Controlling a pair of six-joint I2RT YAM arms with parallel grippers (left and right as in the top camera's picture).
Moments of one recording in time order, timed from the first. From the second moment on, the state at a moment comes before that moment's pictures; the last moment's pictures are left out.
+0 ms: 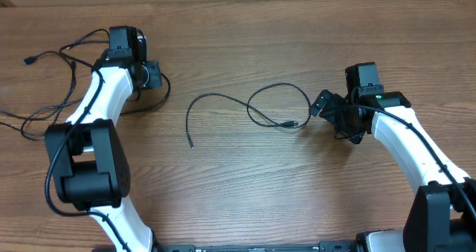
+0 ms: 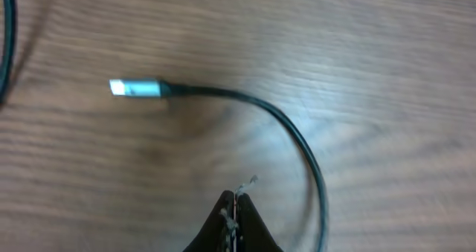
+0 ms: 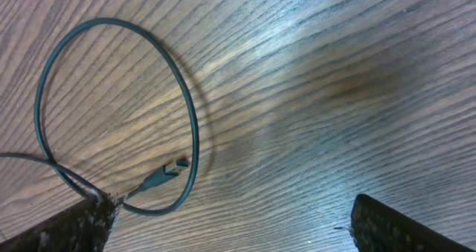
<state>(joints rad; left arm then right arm) 0.07 1.98 1.42 -0.53 -0.02 -0.09 0.10 1.58 1.02 -0.71 -0.15 0.67</state>
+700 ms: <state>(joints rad) 0.11 2.23 1.44 -0.05 -0.21 -0.10 0.10 1.58 1.03 -0.71 -0.15 0.68</state>
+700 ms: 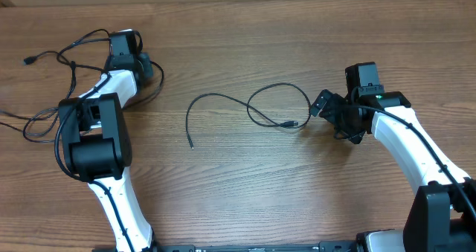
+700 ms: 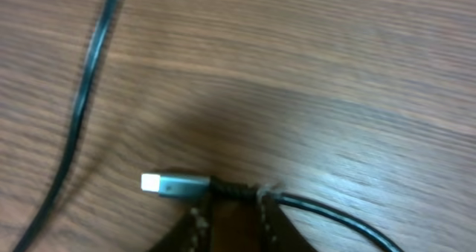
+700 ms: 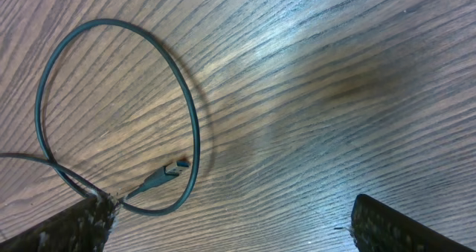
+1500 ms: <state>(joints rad) 0.07 1.79 1.46 -0.64 0.04 0.00 0.10 1.58 1.03 -0.71 -0.15 0.67</state>
